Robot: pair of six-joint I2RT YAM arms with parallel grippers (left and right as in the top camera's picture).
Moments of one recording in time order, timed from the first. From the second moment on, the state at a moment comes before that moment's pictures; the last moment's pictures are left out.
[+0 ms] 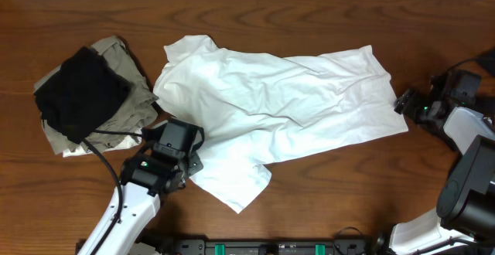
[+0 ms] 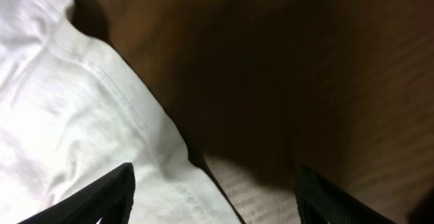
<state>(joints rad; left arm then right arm) -0.36 1.05 0.67 -0.89 -0.15 -0.85 -0.42 1.77 0.94 -0.33 -0.21 0.19</state>
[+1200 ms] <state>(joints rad) -0.35 1.05 0.67 -0.89 -0.15 -0.85 -0.38 1.74 0.90 -0.52 -0.23 0.20</state>
